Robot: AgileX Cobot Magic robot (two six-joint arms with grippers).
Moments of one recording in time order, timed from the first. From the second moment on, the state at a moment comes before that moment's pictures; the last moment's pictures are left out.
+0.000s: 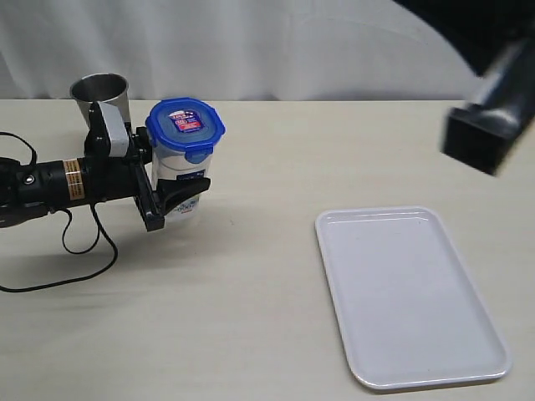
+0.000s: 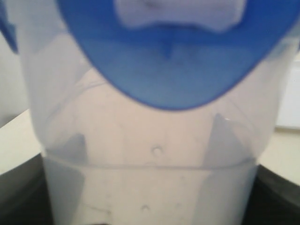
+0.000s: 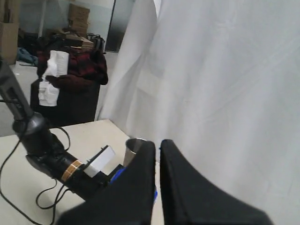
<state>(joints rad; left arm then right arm) -0.07 2.19 -0.98 1.16 -1.19 -0.24 0.73 0.83 -0.84 0.39 0.13 -0.68</state>
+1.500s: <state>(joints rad) -0.27 2.12 -0.98 1.15 -0.96 -0.21 0.73 0.00 -0.25 0.41 -0.02 -0.62</state>
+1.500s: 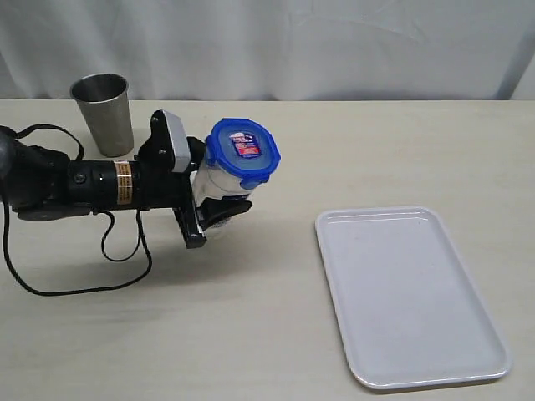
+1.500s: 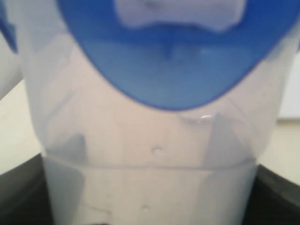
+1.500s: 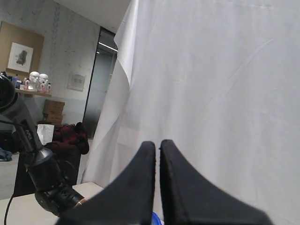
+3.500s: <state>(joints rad) -0.90 2.10 -1.36 1.42 0.29 0.39 0.73 0.00 -0.25 0.41 -0.02 -0.62</state>
